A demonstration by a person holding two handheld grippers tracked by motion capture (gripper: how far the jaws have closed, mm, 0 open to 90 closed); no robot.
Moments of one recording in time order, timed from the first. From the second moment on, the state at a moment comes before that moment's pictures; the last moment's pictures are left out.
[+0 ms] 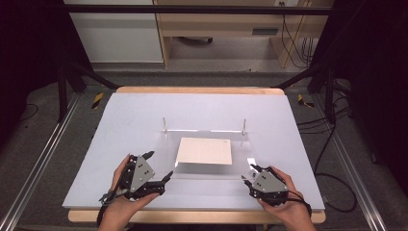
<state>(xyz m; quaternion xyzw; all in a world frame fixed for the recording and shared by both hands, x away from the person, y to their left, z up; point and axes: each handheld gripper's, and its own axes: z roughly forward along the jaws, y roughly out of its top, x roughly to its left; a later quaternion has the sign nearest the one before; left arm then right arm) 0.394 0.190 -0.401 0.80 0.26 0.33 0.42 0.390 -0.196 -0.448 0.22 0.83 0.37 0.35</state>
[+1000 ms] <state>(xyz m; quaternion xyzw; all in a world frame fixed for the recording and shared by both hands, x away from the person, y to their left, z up) 0.403 0.166 -0.410 0.86 0.14 0.35 0.34 0.405 -0.199 -0.418 0.24 0.84 0.38 0.32</state>
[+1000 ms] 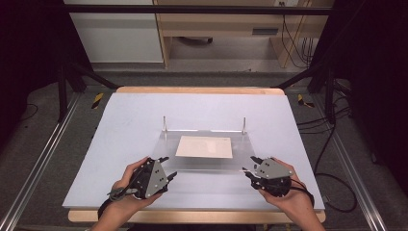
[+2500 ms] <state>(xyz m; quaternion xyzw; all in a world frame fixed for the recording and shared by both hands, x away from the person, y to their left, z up) 0.462 0.175 -0.351 0.88 0.20 0.27 0.35 0.455 -0.216 -0.381 0.25 0.82 0.43 0.28</state>
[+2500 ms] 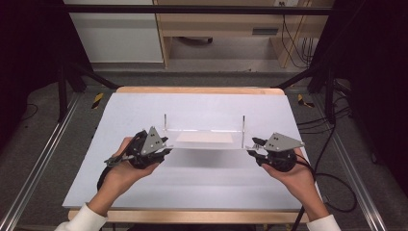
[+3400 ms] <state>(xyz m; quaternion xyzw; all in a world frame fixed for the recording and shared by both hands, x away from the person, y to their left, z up) 0.511 0.175 -0.313 0.88 0.19 0.24 0.35 0.502 -0.220 -0.351 0.27 0.81 0.45 0.27</state>
